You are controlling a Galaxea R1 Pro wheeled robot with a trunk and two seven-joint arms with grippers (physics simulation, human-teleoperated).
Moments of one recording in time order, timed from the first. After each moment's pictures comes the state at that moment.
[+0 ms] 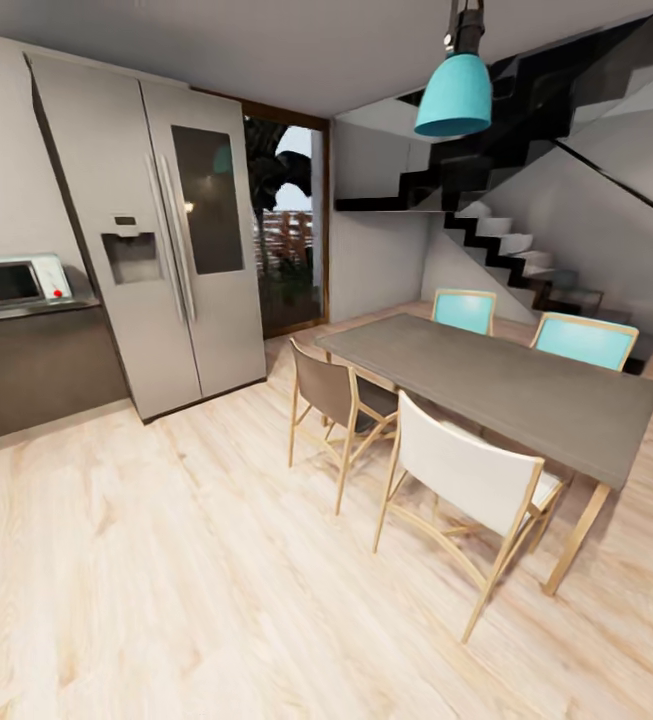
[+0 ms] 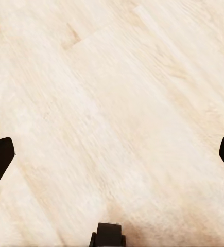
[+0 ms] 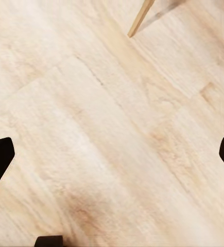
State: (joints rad) left arm 0.04 0.00 0.10 -0.61 0.00 -0.16 0.00; right arm -0.11 -0.15 0.01 -0.46 0.01 -0.13 -0.01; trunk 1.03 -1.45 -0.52
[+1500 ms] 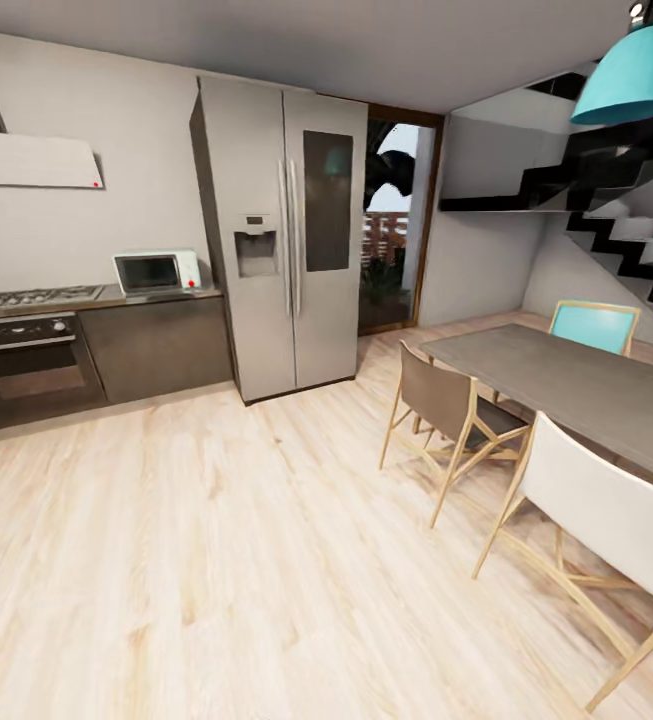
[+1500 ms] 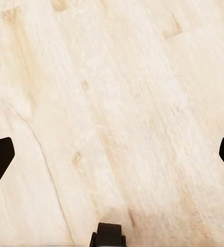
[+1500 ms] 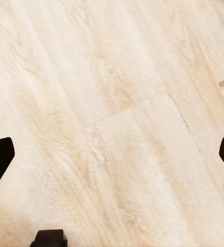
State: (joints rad) left arm 0.04 0.00 0.10 -0.61 0.00 -0.16 0.00; right arm -0.11 -0.15 0.01 -0.44 0.01 -0.13 -0.01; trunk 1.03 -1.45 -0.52
